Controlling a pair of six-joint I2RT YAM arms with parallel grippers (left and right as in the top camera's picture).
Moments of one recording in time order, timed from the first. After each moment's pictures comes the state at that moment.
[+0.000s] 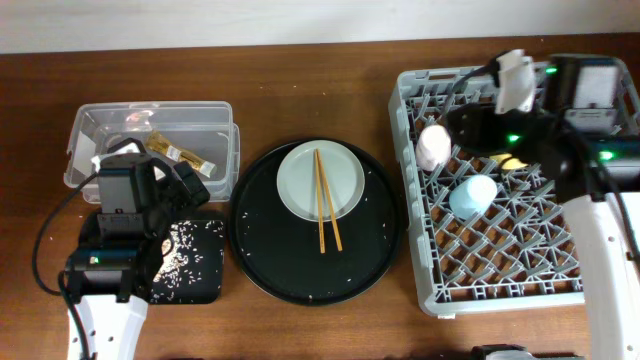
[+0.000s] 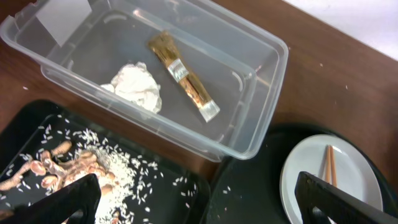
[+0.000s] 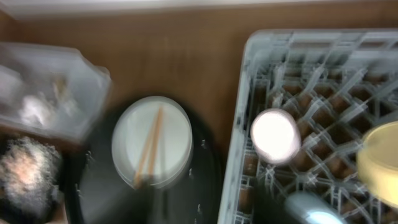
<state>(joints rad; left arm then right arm) -0.01 1.06 1.02 -0.77 -0.15 -0.45 0.05 1.39 1.55 -1.01 -0.33 0.02</state>
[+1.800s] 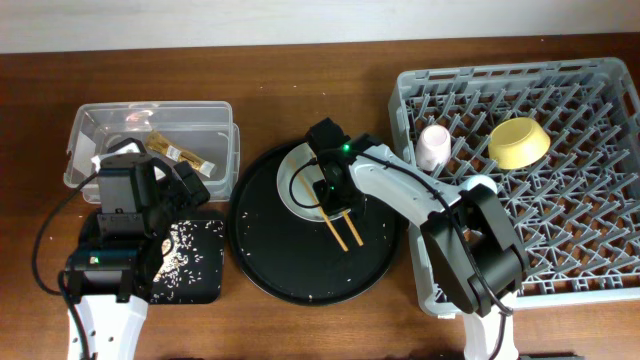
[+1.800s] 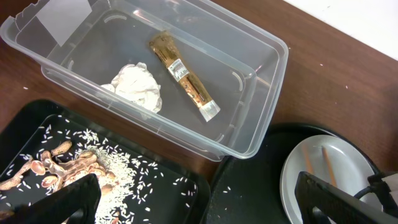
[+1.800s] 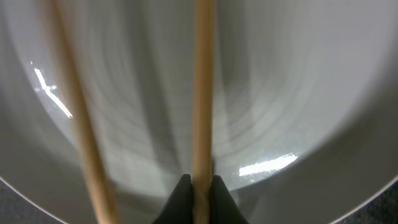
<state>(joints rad) -0.01 1.06 1.02 -0.77 -0.15 -0.45 0.58 2.09 1.50 -0.85 -0.05 0.19</state>
